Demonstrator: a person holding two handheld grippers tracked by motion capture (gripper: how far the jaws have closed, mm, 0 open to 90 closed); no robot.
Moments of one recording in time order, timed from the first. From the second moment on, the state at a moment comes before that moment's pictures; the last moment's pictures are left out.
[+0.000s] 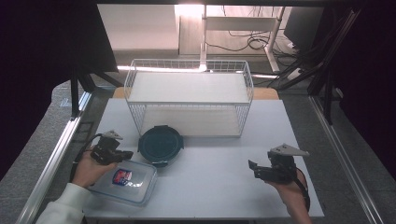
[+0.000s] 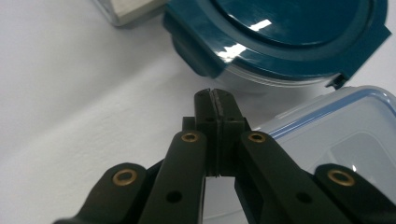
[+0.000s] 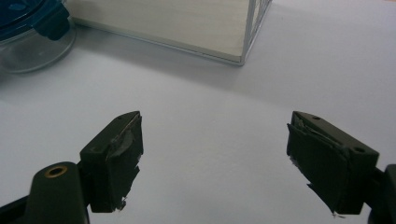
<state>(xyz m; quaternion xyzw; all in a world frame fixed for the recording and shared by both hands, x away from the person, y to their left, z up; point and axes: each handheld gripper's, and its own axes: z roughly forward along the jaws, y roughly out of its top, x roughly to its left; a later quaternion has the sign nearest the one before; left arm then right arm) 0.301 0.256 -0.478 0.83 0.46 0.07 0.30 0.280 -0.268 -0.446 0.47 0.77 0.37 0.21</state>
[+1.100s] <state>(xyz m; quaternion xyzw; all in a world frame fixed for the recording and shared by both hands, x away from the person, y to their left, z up) 0.230 0.355 -0.494 0.78 0.55 0.10 0.28 0.282 -0.266 -0.448 0.47 0.78 0.37 0.21</state>
